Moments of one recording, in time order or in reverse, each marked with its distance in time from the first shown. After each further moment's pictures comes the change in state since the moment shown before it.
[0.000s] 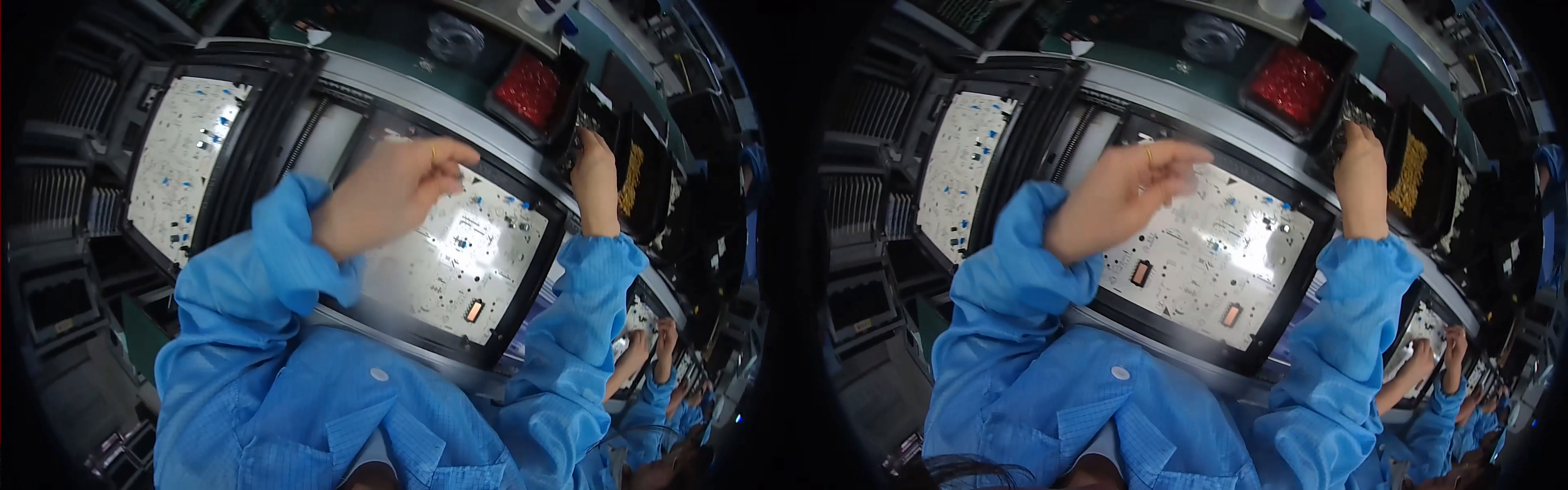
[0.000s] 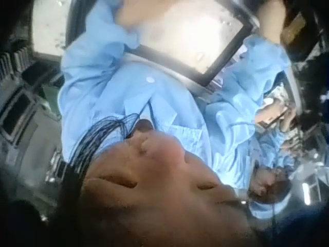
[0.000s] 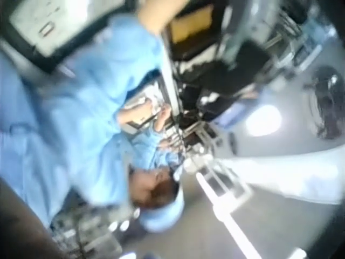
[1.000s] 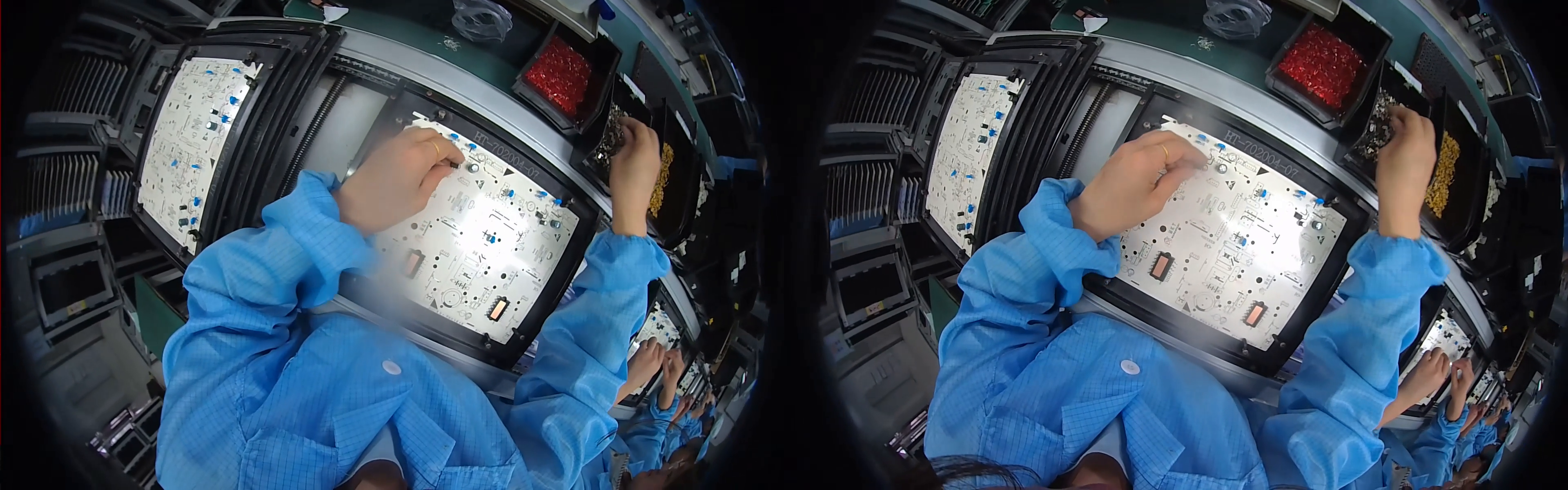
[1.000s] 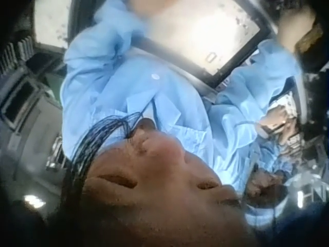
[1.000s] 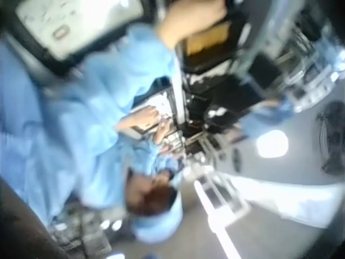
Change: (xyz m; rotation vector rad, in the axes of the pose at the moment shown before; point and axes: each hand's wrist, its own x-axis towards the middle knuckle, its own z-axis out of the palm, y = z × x) left_hand -0.008 -0.053 -0.003 0.402 0.053 0.101; right_hand 0.005 0.011 0.015 0.045 0.238 0.054
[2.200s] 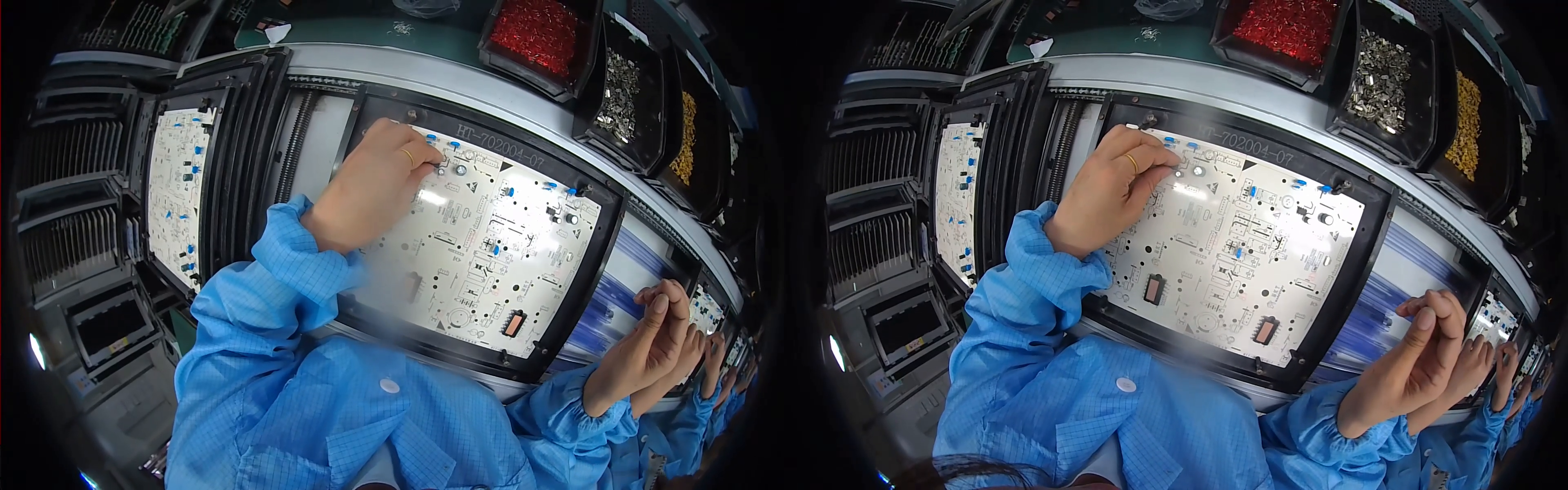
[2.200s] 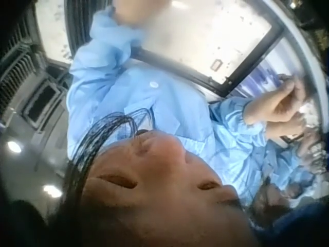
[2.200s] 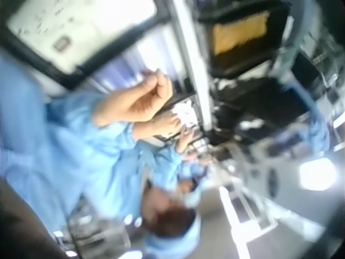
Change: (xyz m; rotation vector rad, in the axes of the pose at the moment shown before) left_hand 0.017 -0.009 0.013 0.278 -0.054 0.055; right_hand -0.153 -0.069 -0.108 0.635 0.250 0.622
